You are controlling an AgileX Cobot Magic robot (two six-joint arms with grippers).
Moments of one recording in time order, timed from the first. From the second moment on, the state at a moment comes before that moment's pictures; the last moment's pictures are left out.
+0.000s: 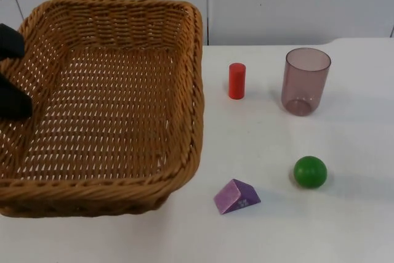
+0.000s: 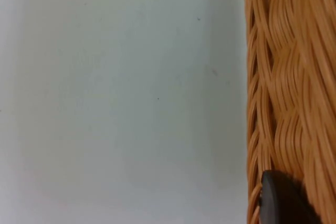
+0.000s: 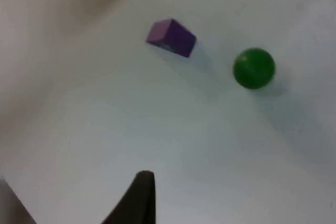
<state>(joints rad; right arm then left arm) 0.23 1.09 -0.81 0.43 0.91 -0.78 0.00 1.20 -0.58 -0.82 0.57 0.45</state>
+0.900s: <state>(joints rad) 0.55 1.84 -1.00 0.42 0.59 -1.36 0.00 1.20 -0.58 -0.82 0.56 0.41</state>
